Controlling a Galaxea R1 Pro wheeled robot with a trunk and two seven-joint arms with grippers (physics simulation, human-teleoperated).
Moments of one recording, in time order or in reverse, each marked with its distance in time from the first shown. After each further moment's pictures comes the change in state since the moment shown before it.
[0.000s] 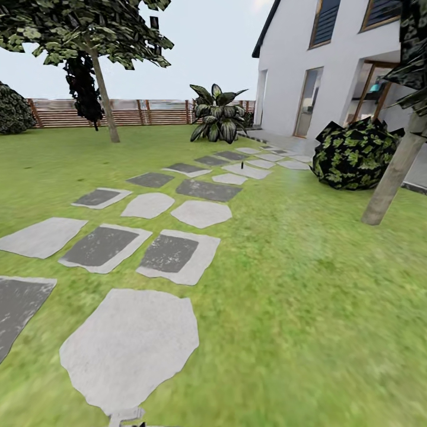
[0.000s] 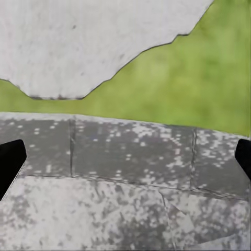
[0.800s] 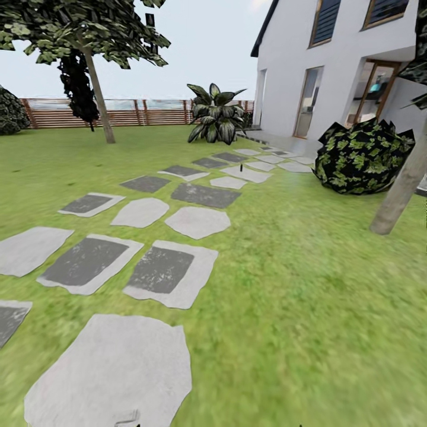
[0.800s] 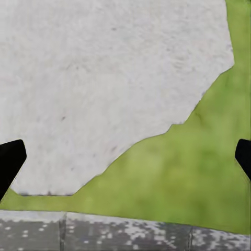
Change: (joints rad) left arm 0.001 0.021 -0.001 0.011 -0.004 -0.003 -0.002; right arm 0.000 0.000 0.000 0.004 -0.001 -0.065 -0.002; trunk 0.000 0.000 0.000
